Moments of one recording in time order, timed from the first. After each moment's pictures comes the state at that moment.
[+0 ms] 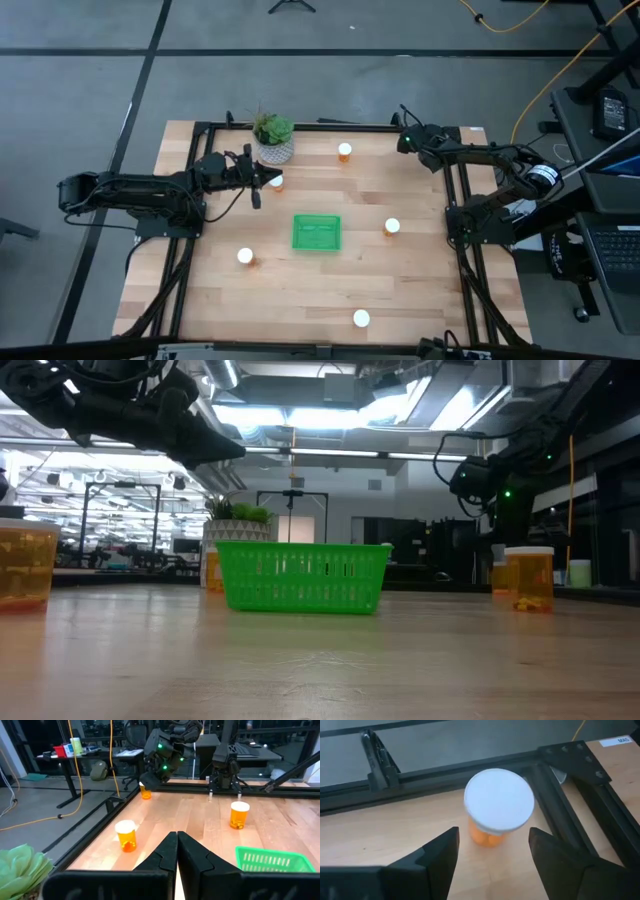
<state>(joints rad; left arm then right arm) 0.31 0.89 0.30 0.48 0.02 0.05 -0.82 1.44 0.58 -0.22 0.69 0.83</state>
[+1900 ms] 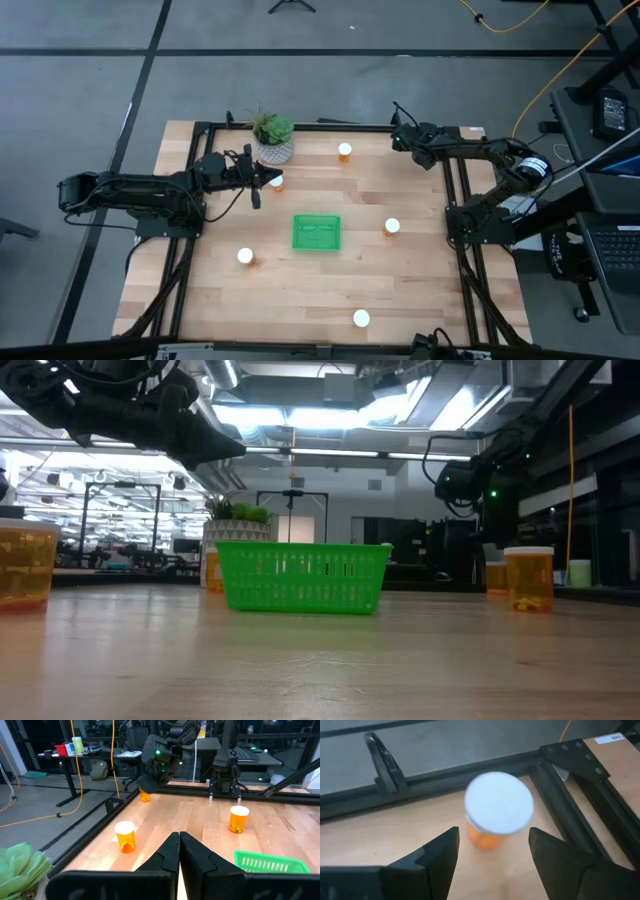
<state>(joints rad) 0.31 0.89 0.30 0.48 0.03 0.01 -0.77 1.54 0.69 -0.34 0.74 0.96</state>
